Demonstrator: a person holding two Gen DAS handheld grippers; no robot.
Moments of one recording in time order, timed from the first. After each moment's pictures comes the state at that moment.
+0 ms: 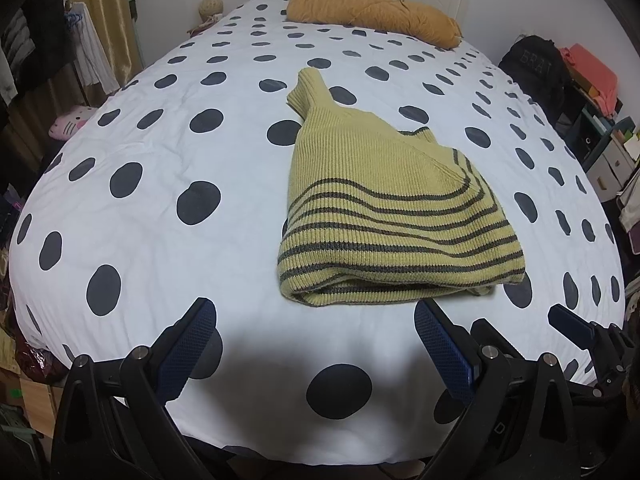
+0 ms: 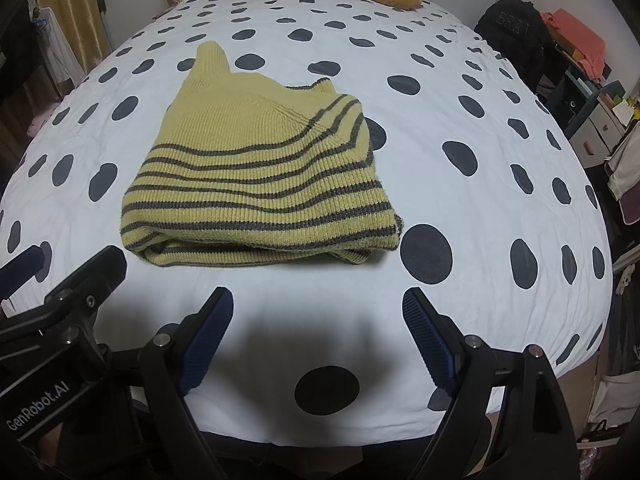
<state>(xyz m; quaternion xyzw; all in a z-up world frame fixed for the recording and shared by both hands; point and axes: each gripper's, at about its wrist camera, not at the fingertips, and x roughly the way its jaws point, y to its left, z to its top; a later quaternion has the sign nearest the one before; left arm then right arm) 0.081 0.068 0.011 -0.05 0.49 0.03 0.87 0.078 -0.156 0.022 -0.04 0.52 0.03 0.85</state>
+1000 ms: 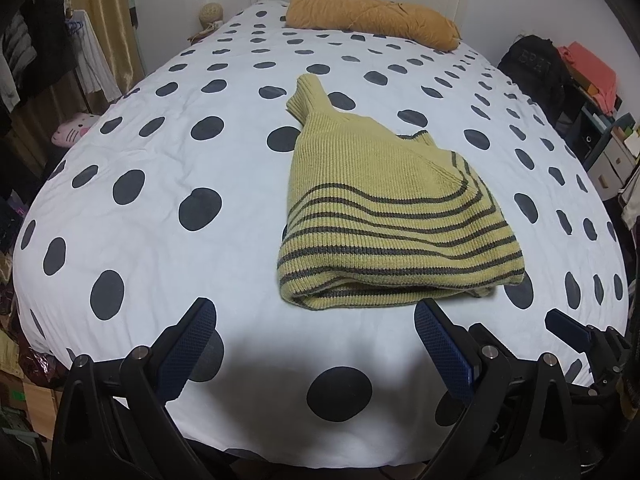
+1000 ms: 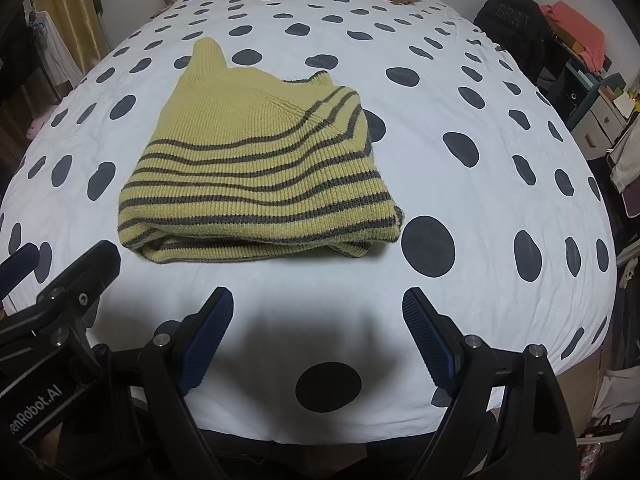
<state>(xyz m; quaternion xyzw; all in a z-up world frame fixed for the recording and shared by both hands) 0.078 0.065 0.013 -0.04 0.48 0.03 0.88 0.079 -0.160 0.016 -0.03 0.53 0.03 0.85</state>
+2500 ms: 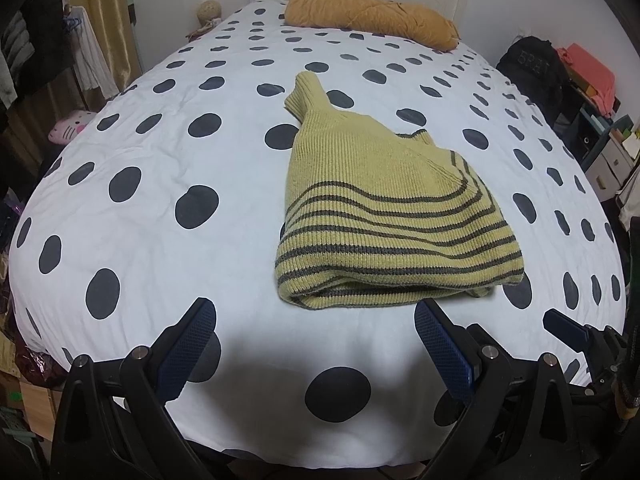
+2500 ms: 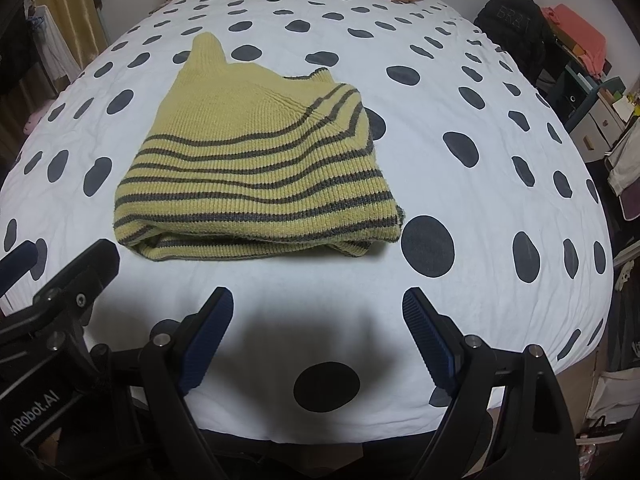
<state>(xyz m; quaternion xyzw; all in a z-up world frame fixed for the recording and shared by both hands) 0.080 0.068 0.009 -0.05 0.48 0.03 0.88 0.081 -0.159 0.013 -0.04 0.54 0.03 0.84</state>
